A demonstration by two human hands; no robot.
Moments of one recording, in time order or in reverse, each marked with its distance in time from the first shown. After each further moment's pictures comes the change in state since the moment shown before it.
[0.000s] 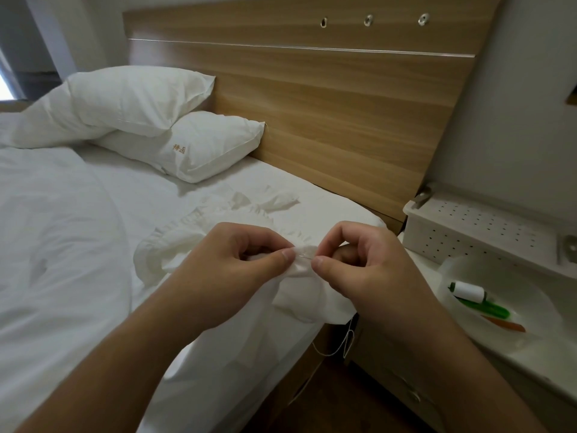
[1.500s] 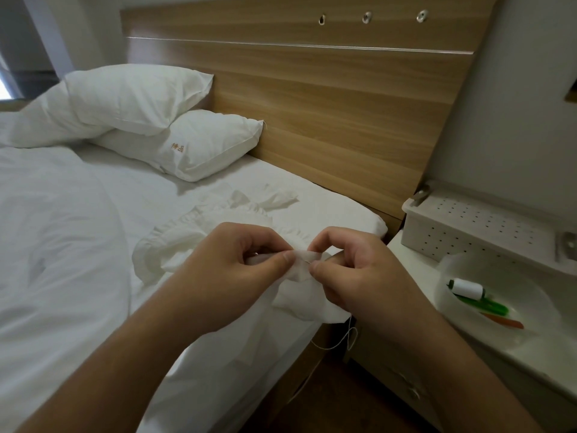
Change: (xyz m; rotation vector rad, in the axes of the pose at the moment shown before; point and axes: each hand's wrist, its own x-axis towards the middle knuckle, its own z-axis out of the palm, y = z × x) left_hand 0.004 -0.010 0.001 0.159 0.012 0.141; right_hand 0.002 0.006 0.002 -0.029 -0.129 0.030
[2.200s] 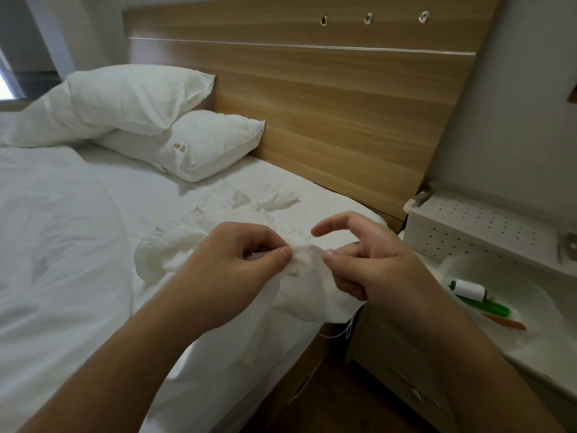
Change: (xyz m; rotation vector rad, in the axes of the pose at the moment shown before) left_hand 0.000 0.003 0.000 -0.031 0.048 -0.118; right_hand -0.004 -0.008 -0.016 0.153 -0.044 0.049
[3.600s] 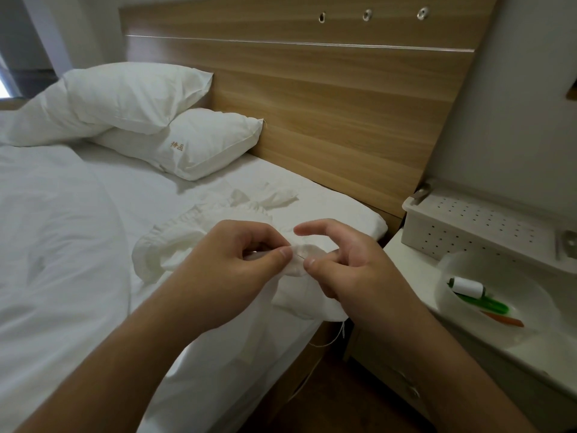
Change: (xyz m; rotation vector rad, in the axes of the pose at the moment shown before) left_hand 0.001 -0.002 0.001 -0.009 -0.022 0.073; right_hand 0.005 0.012 0.022 -0.119 0.065 -0.047
